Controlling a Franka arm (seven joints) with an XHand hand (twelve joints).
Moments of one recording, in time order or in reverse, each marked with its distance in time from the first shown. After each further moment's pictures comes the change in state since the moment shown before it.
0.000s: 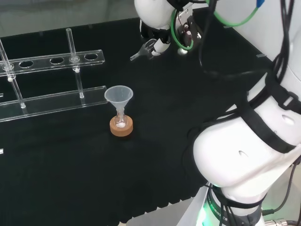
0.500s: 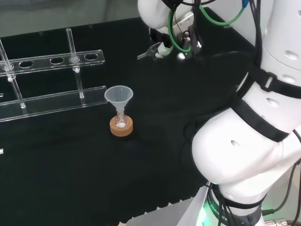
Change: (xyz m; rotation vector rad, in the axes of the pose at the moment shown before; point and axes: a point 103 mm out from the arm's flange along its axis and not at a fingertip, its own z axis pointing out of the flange) arm -0.027 0.012 0.054 0.060 0.045 0.208
